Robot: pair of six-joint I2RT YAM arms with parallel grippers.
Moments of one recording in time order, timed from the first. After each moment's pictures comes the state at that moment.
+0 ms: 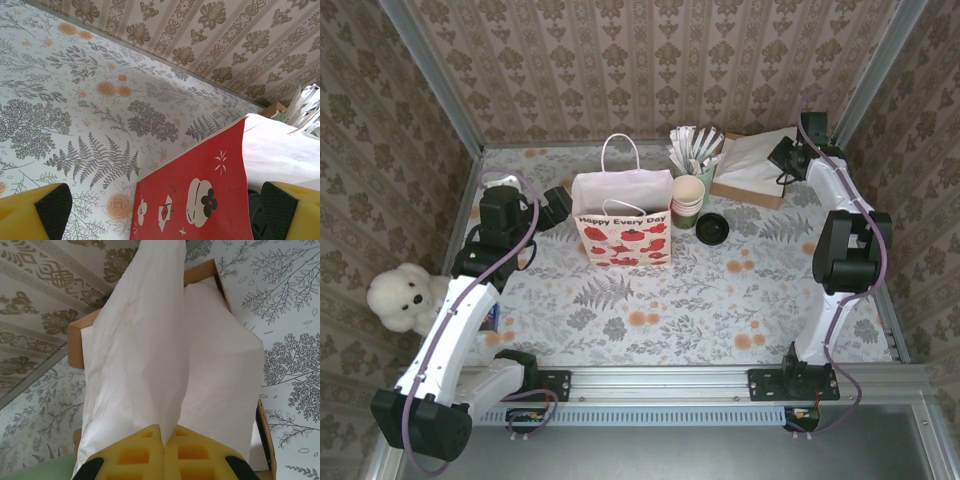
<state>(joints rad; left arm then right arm) -0.28 0.97 0.96 -0.46 -0.02 -0.56 -0.13 1.96 1.66 -0.48 -0.06 0.57</state>
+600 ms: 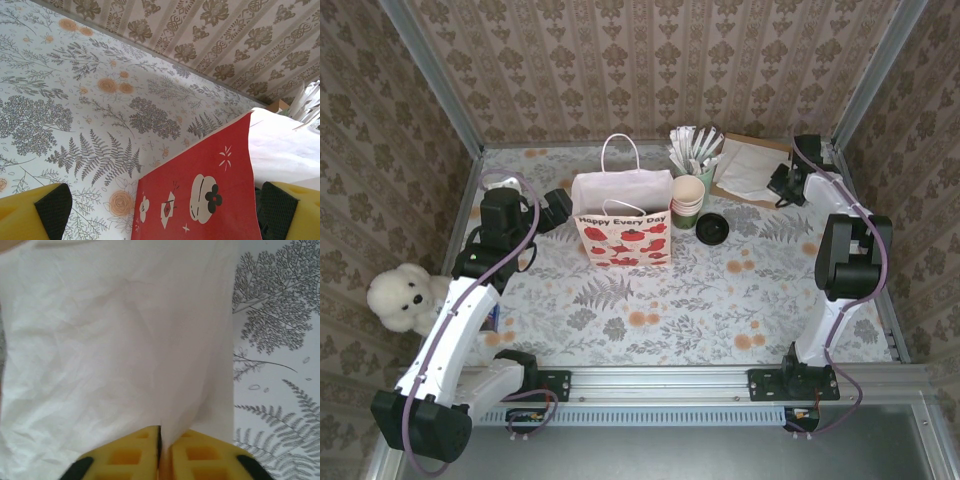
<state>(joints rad) -0.28 0.97 0.95 -0.46 -0.02 -0.56 -0.13 1.90 1.46 -0.53 -0.02 0.52</state>
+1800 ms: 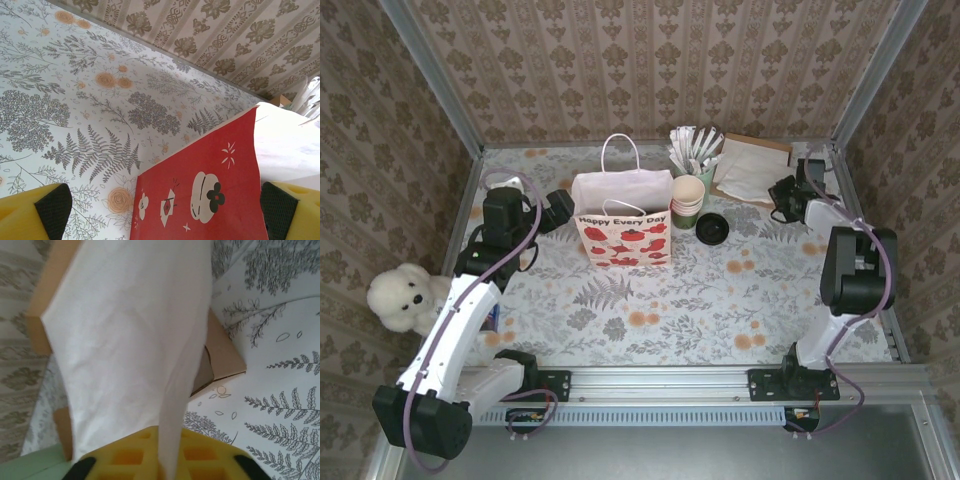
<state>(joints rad) -0.28 0.99 0.94 -0.45 0.00 -0.56 -0.16 1.75 1.12 -0.13 -0.12 0.96</state>
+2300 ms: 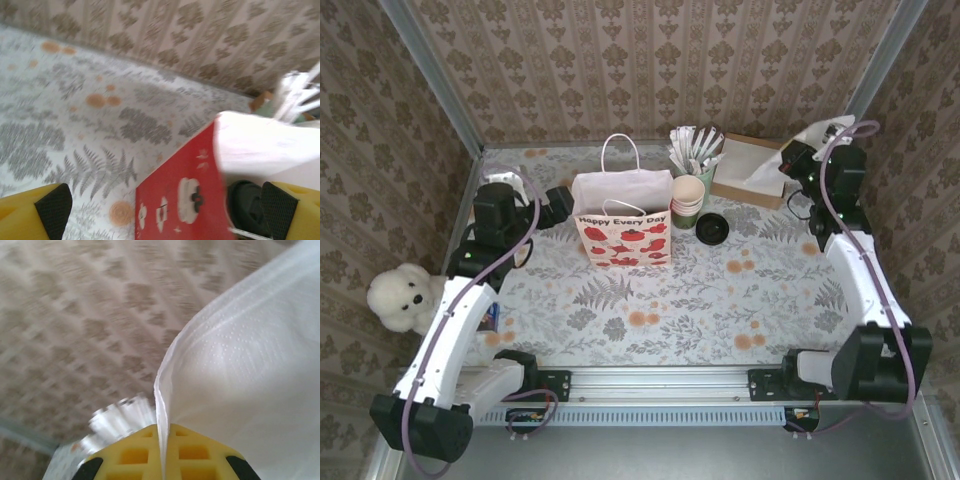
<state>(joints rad) -0.27 0.96 1.02 -0.46 0.08 -0.41 -0.10 1.24 1.06 0.04 -0.26 0.55</state>
